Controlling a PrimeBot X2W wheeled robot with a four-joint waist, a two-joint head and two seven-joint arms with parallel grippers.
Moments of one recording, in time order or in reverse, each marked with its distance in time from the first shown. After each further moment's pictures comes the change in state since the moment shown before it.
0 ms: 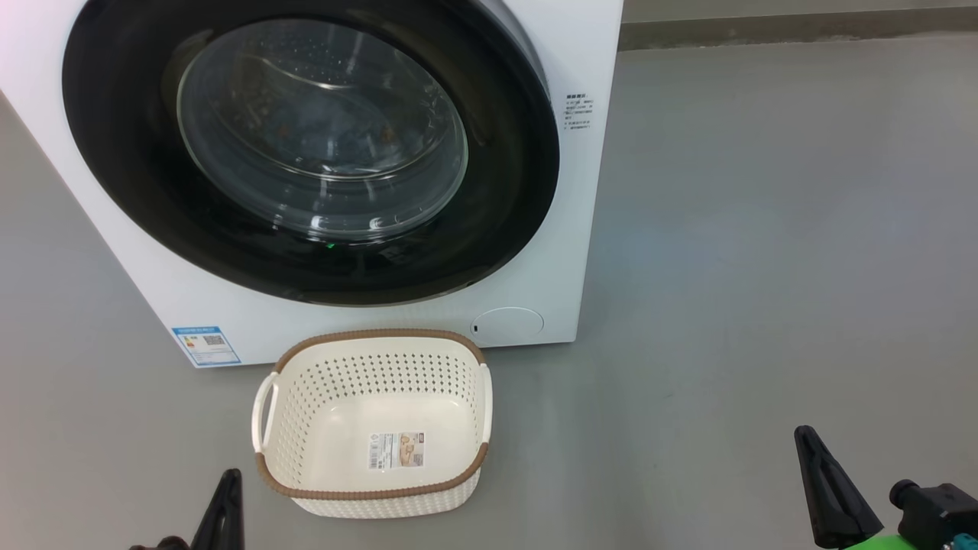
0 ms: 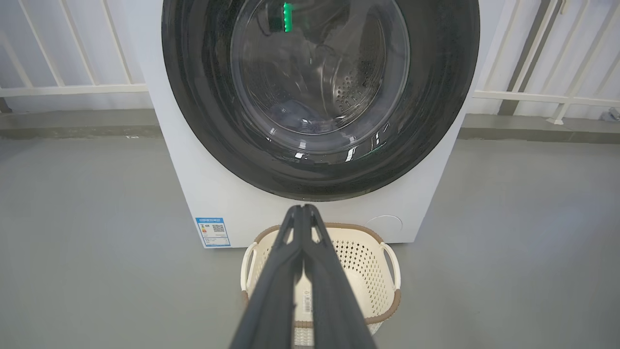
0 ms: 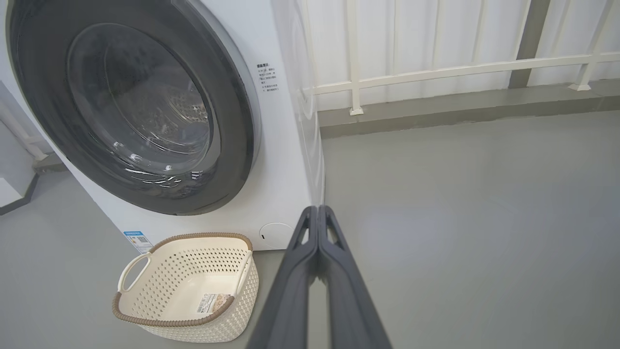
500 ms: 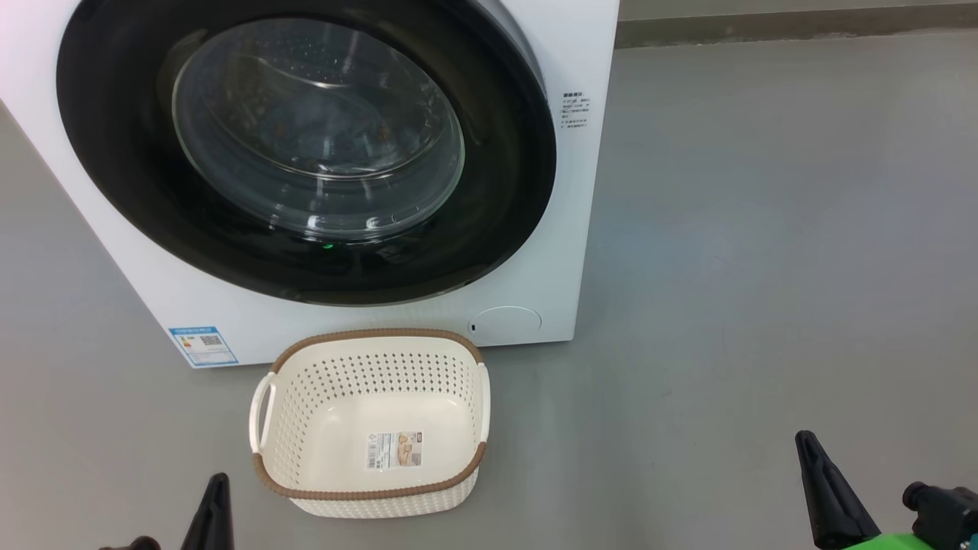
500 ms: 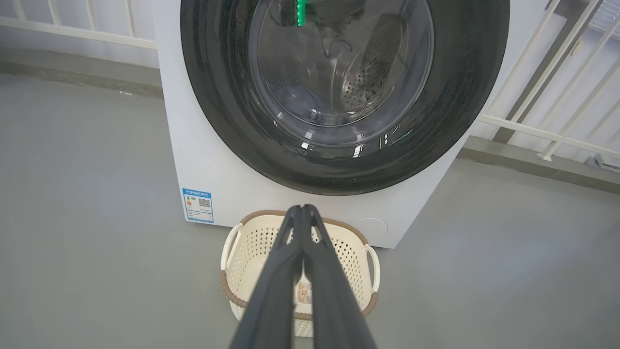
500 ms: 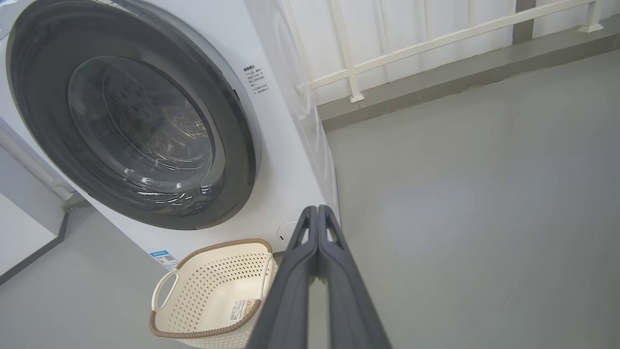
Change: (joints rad) left arm -0.007 -0.007 0.021 0.020 -0.159 -0.015 0.035; right arm -0.007 -0.002 0.002 0.038 0.171 0.000 0.018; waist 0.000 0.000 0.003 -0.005
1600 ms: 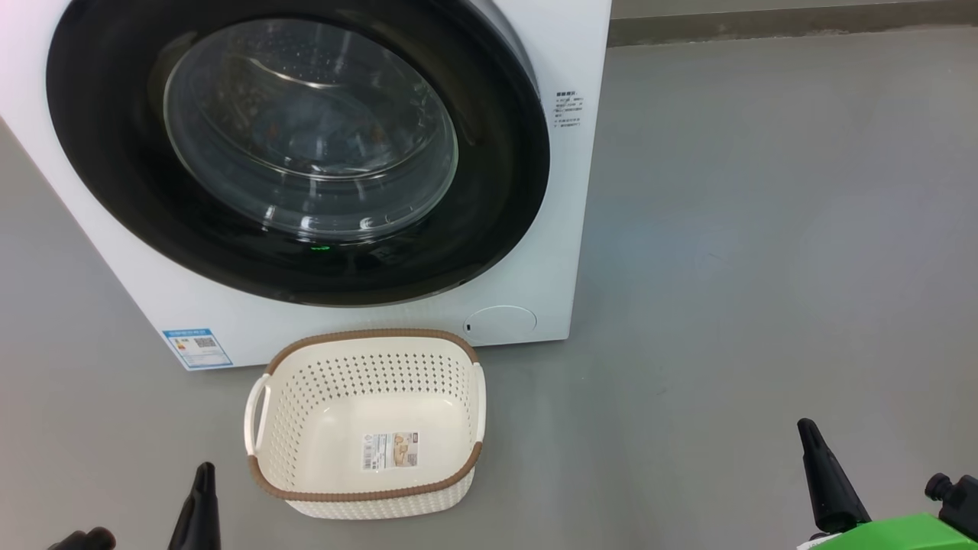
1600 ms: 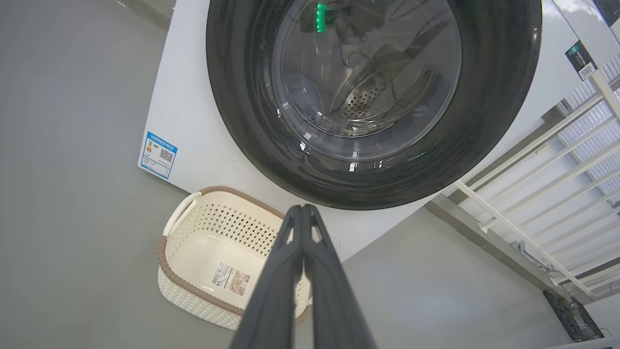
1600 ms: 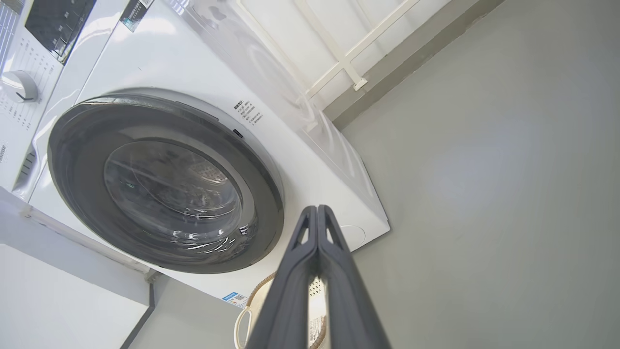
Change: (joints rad) left arm -0.058 -0.019 0.049 0.047 -0.396 -0.035 0.085; right arm -0.068 -0.007 0.001 0.090 0.405 0.000 0.052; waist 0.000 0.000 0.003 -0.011
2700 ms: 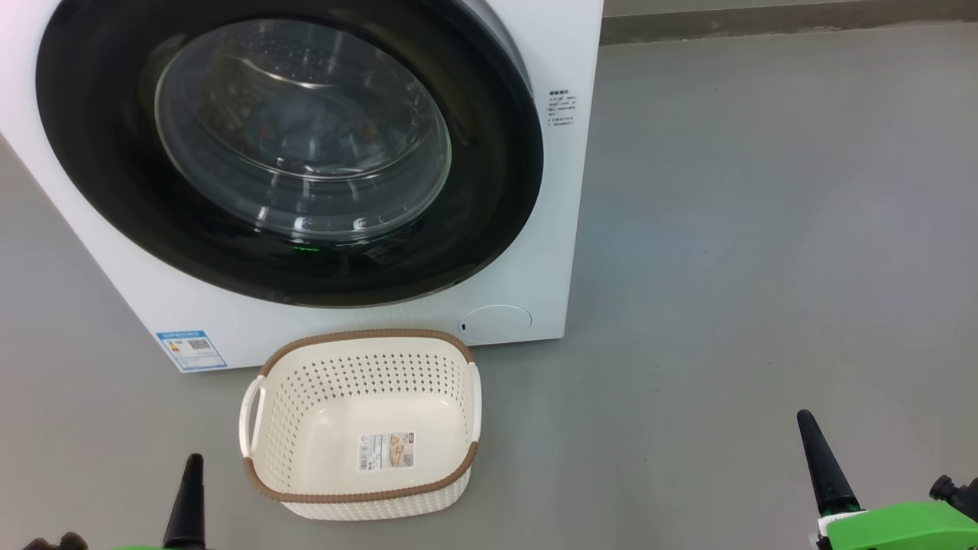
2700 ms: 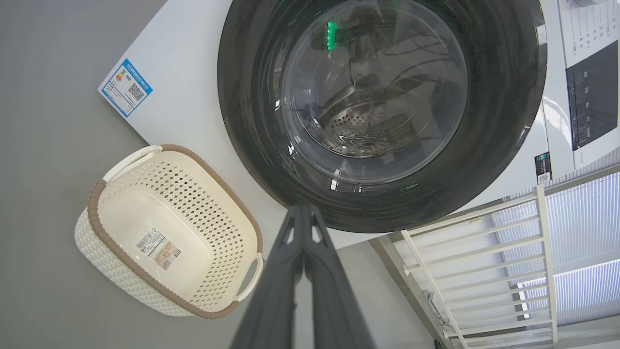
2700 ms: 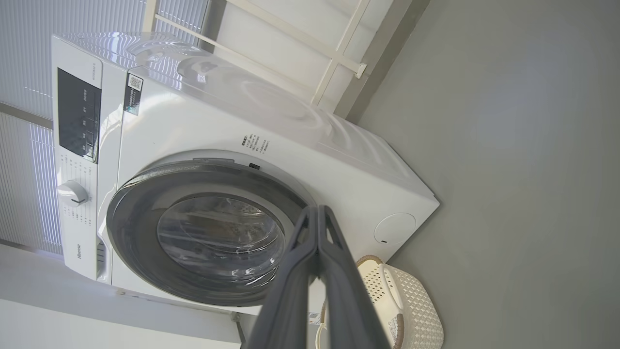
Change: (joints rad) left arm -0.050 -0.017 0.052 0.048 -0.383 -0.020 0.085; right arm -0.060 -0.005 -0.001 0.087 0.389 0.000 0.053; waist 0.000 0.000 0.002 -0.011
